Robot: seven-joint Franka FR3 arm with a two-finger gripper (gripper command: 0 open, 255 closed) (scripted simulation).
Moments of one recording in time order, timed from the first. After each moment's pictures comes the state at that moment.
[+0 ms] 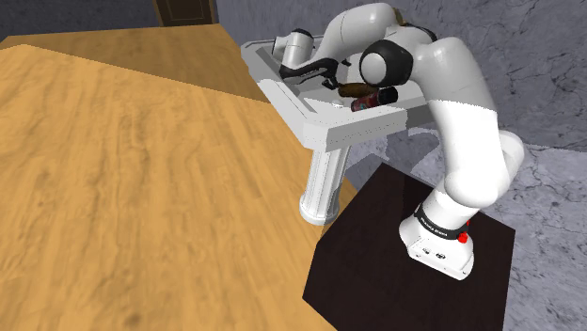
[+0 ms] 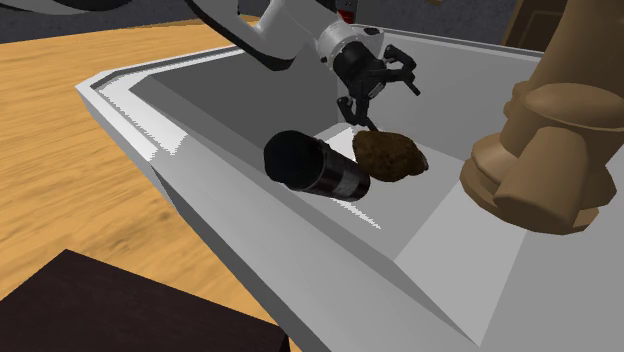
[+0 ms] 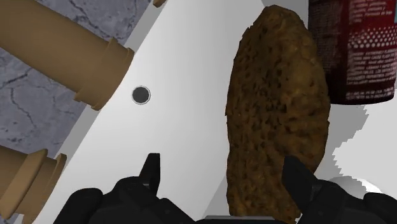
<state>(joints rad) -0.14 0.83 -0.10 -1.18 -0.94 1.28 -0.02</state>
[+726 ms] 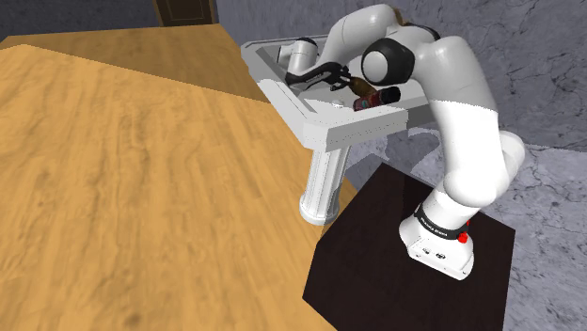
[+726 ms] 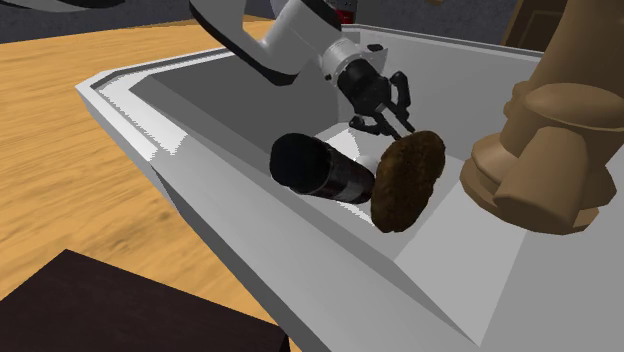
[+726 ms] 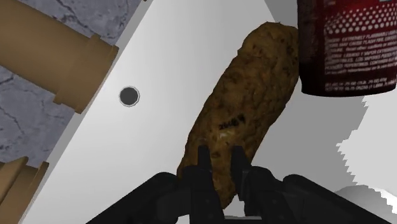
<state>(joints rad) -0.16 0.82 -0.10 -1.26 -0.96 1.33 0.06</state>
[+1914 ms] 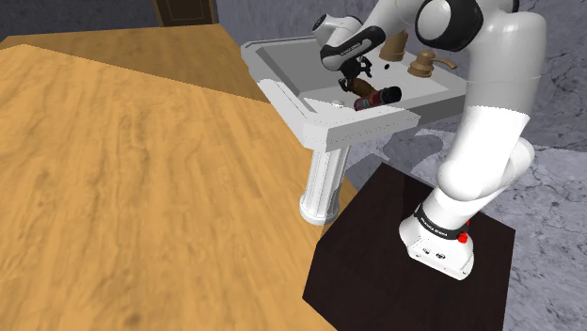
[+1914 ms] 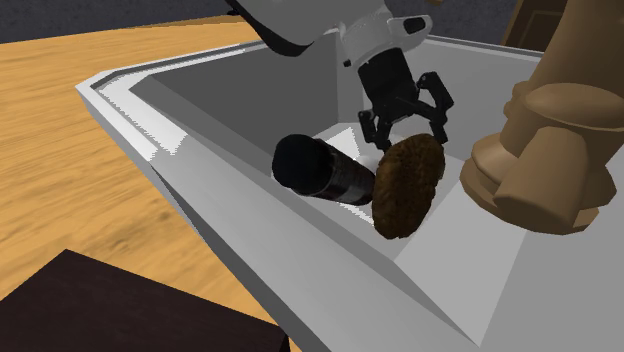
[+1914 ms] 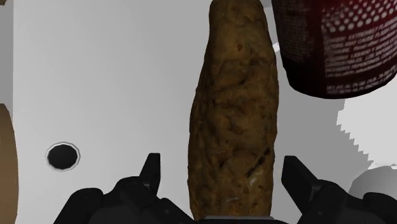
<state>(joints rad) -0.38 0.43 -0.04 -1.71 -0.74 1.81 0.34</state>
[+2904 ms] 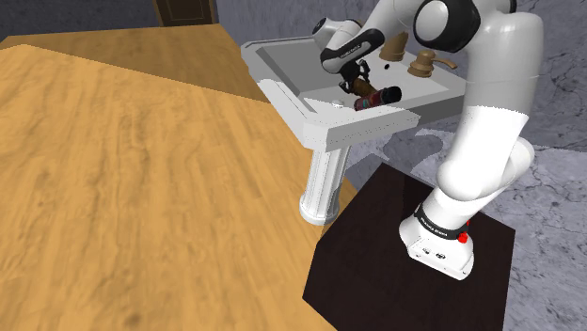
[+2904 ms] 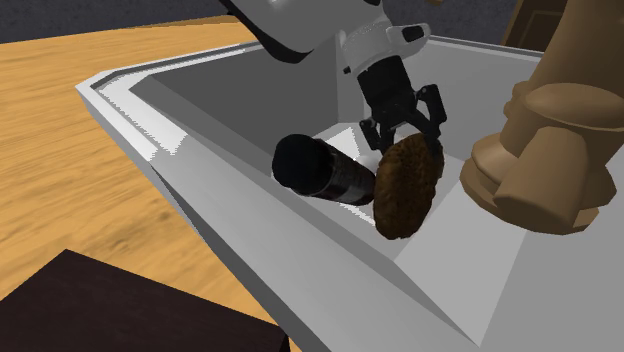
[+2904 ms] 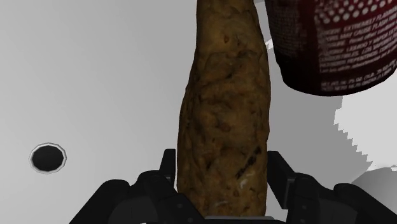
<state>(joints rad) -0.38 0.45 -0.04 -1.71 -0.75 1.83 0.35</state>
